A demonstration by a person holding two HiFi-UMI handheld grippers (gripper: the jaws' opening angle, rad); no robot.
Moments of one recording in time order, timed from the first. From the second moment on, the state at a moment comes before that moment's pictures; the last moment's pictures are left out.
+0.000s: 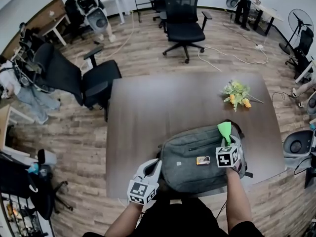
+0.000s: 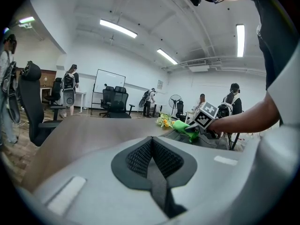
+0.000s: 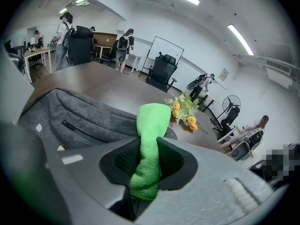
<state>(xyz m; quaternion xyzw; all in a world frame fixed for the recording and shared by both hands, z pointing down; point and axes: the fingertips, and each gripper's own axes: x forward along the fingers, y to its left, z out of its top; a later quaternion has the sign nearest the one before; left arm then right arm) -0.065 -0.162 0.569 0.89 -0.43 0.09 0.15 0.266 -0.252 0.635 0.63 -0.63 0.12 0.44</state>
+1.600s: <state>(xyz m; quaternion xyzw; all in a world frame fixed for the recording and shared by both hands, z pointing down) -0.097 -0.145 0.600 0.87 -0.45 0.11 0.17 0.007 -0.154 0.665 0.45 -0.80 0.28 0.29</state>
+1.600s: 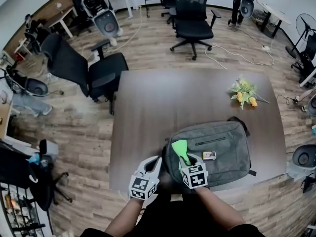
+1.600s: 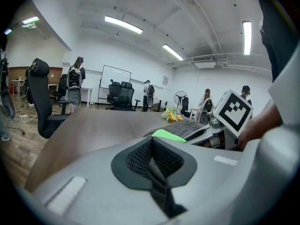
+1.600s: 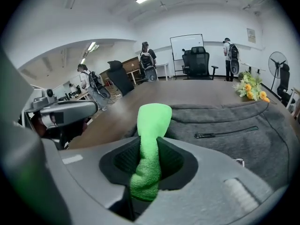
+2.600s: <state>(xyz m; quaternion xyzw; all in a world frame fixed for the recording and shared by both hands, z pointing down) -0.068 -0.139 0.610 0.89 -0.41 0.13 0.17 0.124 -0.146 0.681 0.52 -0.73 0.25 0.36</state>
